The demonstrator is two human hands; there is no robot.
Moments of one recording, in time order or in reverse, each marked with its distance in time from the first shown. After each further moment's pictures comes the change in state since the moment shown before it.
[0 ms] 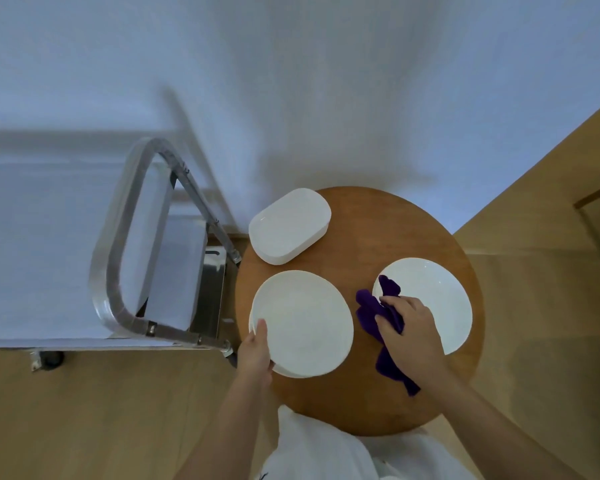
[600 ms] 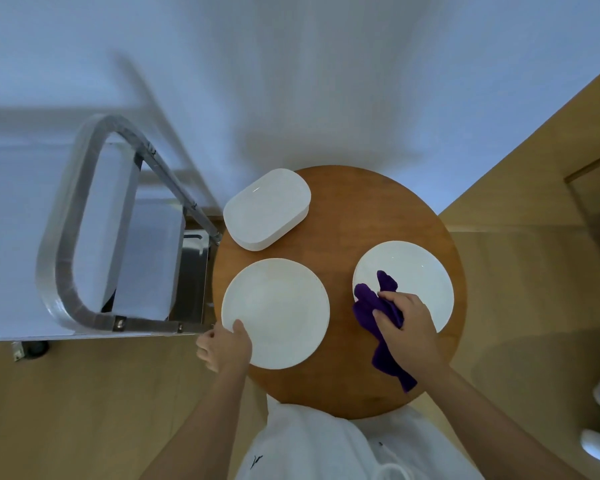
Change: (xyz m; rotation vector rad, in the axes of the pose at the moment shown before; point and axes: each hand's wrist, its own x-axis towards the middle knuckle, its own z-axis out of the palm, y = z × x) left_hand 0.044 -0.024 0.012 0.624 0.483 0.130; right_hand 0.004 0.039 -0.011 0.110 -0.056 0.126
